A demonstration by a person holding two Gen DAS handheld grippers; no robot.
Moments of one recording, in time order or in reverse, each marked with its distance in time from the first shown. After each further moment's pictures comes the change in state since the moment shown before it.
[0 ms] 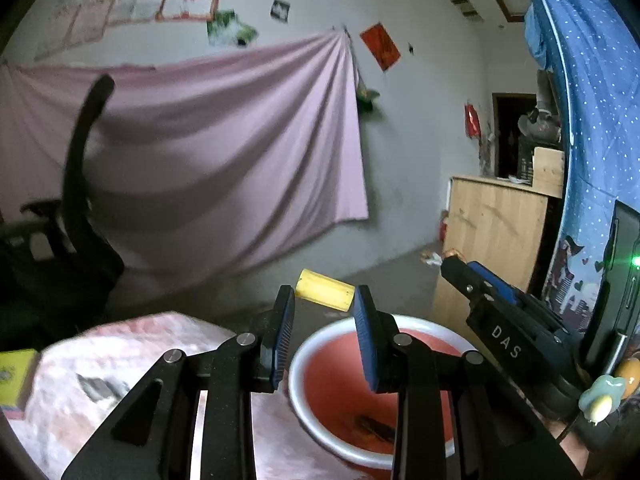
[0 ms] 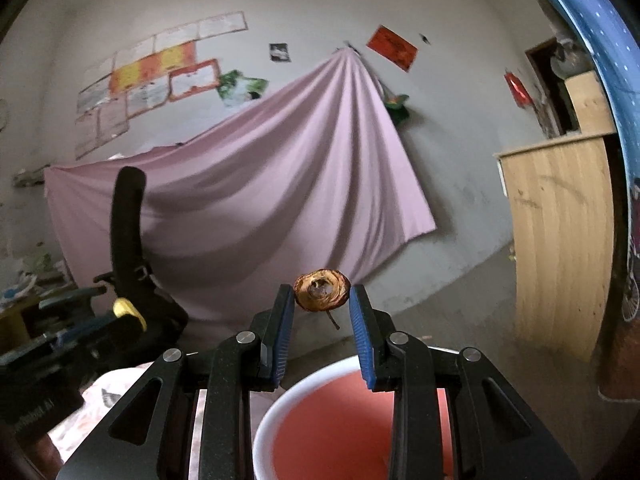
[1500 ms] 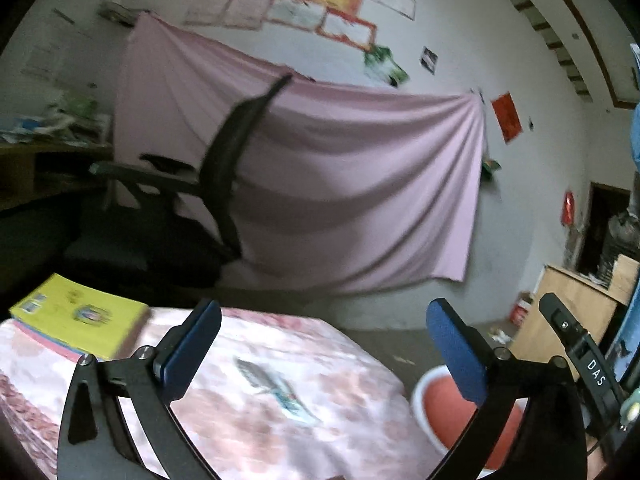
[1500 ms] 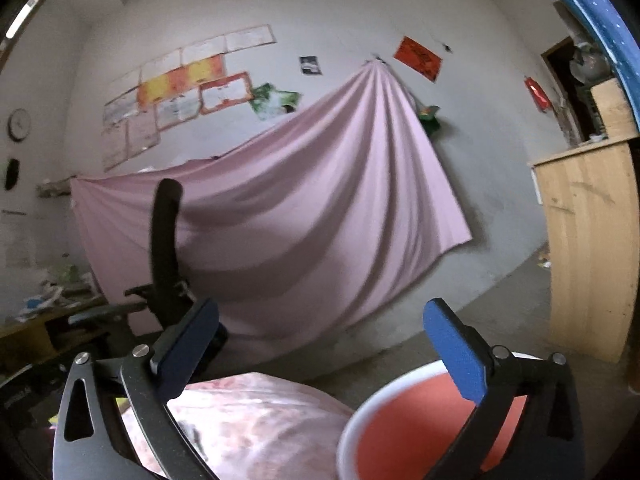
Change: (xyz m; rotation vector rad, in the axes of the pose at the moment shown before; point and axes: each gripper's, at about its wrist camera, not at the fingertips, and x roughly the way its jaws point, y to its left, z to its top) left arm -0.125 0.149 -0.007 -0.312 -0.178 0.348; right arm -0.012 0.080 0.002 -0.020 -0.079 0.138
